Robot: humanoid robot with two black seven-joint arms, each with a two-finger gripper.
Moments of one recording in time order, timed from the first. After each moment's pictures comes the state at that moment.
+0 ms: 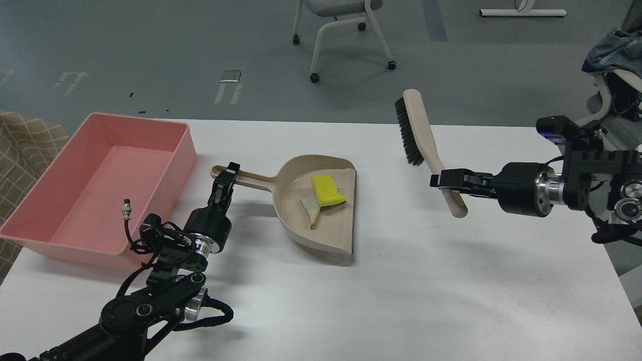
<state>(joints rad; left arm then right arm) -0.28 0.25 -0.69 -1.08 0.88 0.49 -0.45 0.82 -0.83 0.46 1.46 -1.12 0.49 -0.03</state>
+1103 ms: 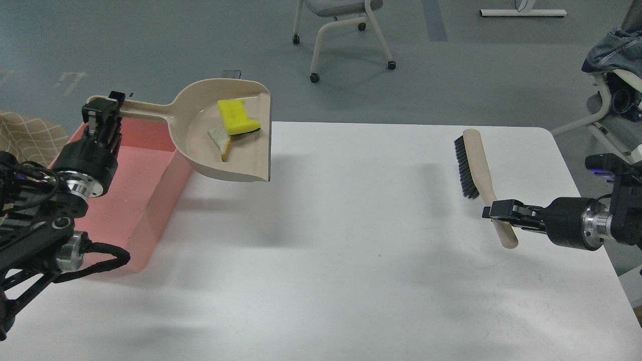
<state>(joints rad) -0.21 0.82 -0.95 -1.48 0.63 0.49 -0.28 0.69 -0.93 0.45 1.40 -1.12 0.49 0.00</state>
